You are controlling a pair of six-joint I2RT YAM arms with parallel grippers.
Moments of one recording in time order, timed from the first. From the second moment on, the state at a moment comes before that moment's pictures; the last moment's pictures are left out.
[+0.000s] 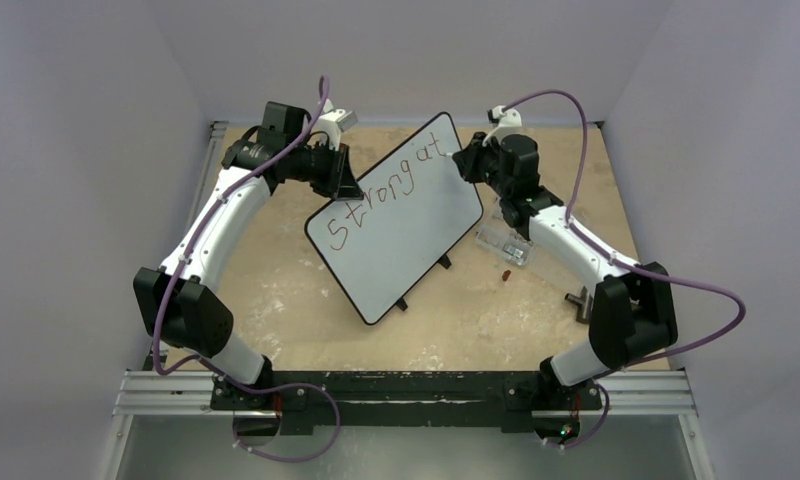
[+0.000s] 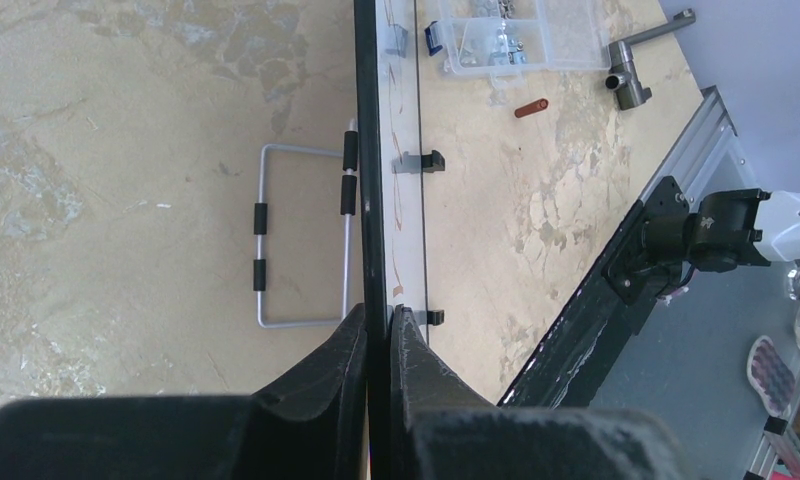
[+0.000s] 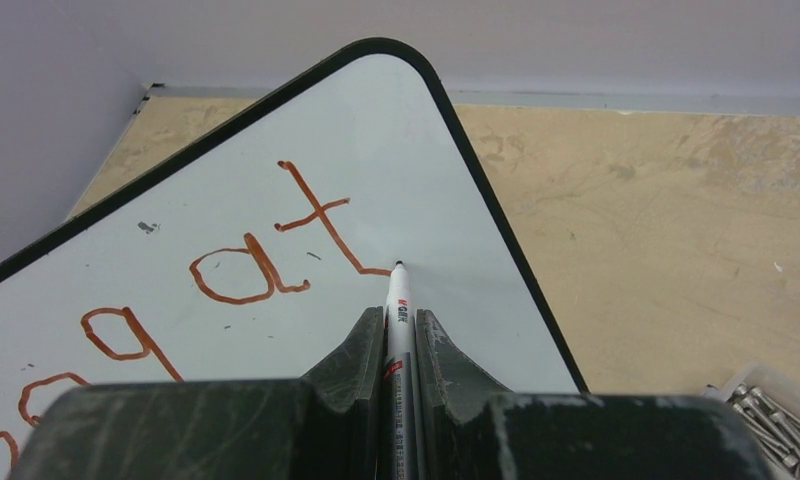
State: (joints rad) left arm -0.28 1.57 1.59 -0.82 0.67 0.00; right arm 0.36 1.51 1.10 0.20 -0.05 0.31
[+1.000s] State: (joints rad) left arm -0.29 1.56 1.58 -0.81 0.67 0.00; right arm 0.36 1.22 1.03 0.11 -0.05 0.33
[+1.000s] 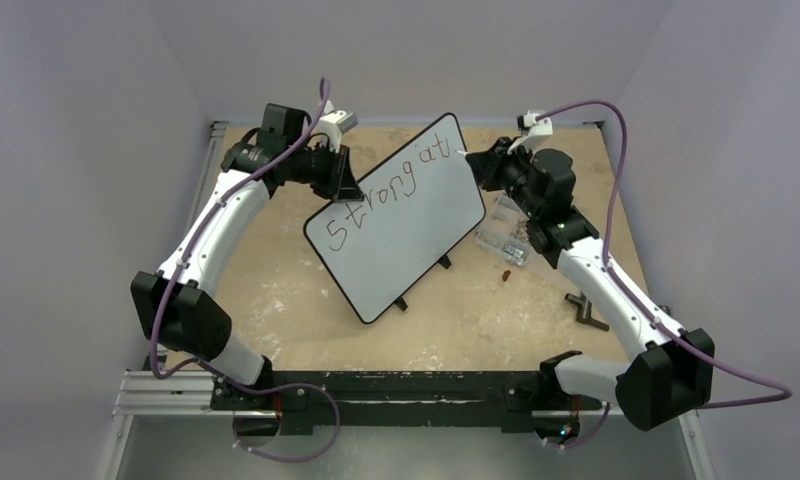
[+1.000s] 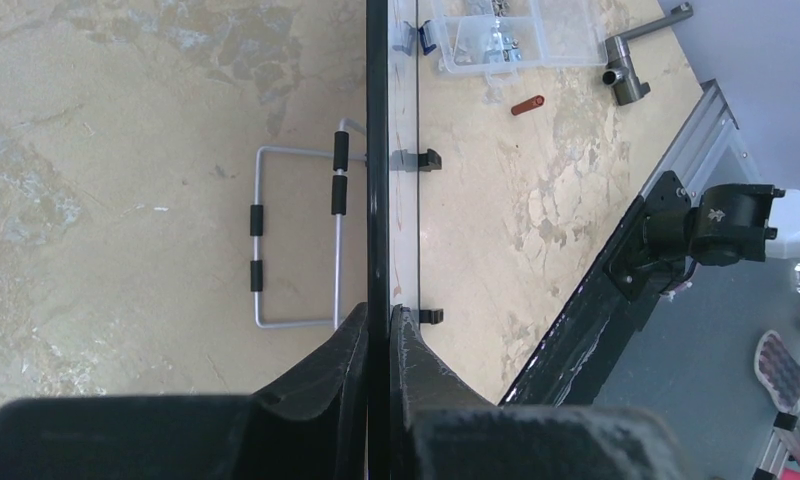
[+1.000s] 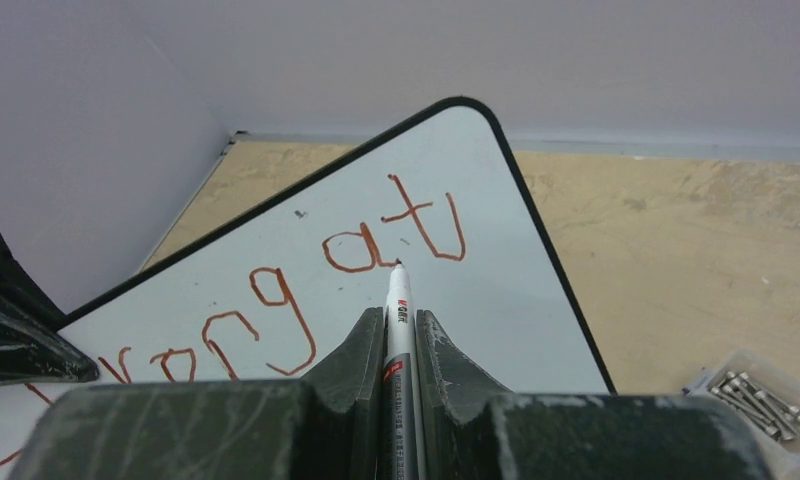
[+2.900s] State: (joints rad) left arm -0.30 1.41 1.42 -0.73 0.50 -0.06; right arm 0.92 1.24 0.73 0.40 -0.26 0.21
